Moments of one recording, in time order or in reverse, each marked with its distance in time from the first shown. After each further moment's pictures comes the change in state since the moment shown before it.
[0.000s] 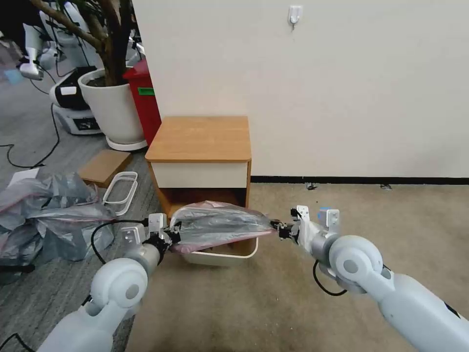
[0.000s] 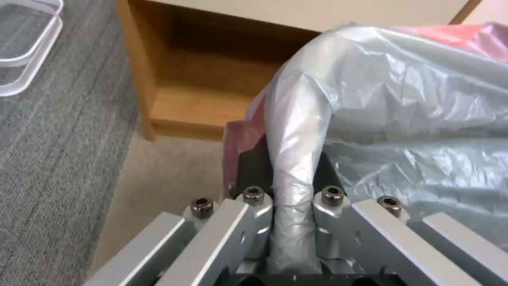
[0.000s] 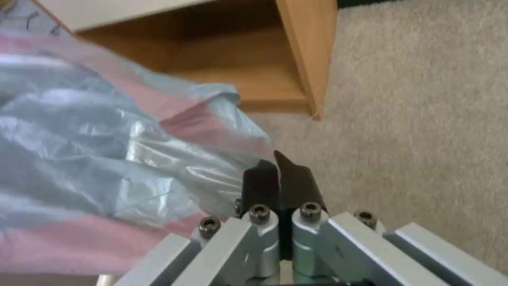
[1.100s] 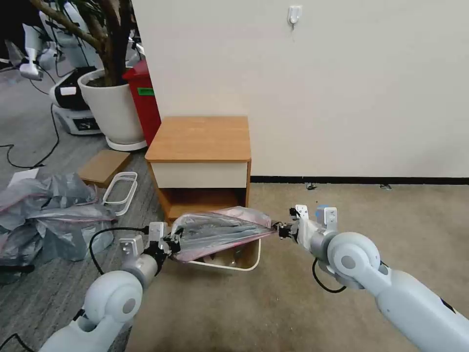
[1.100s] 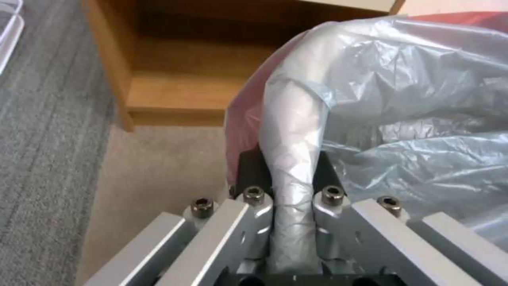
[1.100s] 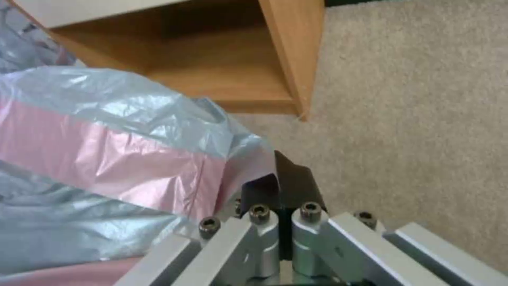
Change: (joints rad) left arm 0.120 0.010 -0.042 -0.028 0.115 -0.006 0.182; right arm 0.059 0.015 -0.020 -0.043 0.020 -0.034 0.041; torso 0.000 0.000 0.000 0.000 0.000
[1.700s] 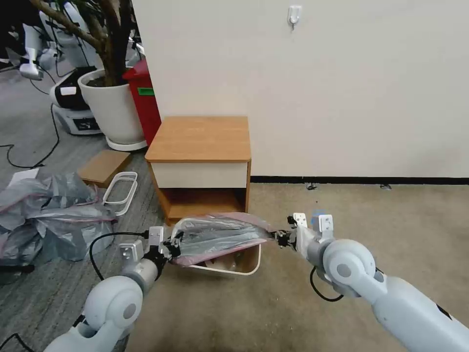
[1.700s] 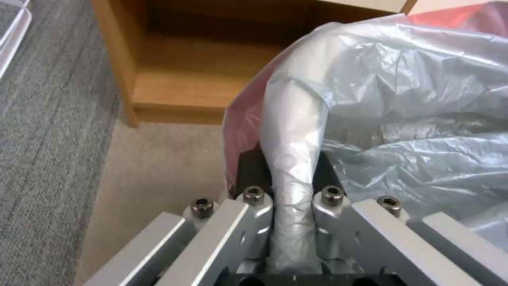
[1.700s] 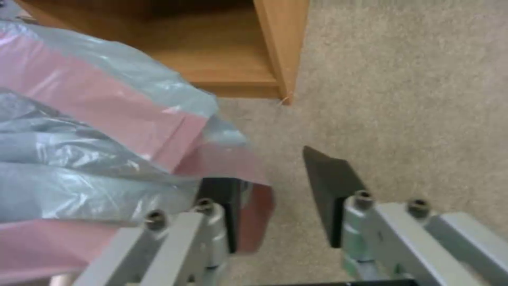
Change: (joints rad) left arm 0.006 -0.009 0.002 0.011 -0.003 -0.018 -0.015; right arm -0.066 -0.002 -0.005 0.041 -0.083 -0.001 0.049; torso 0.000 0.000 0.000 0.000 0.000
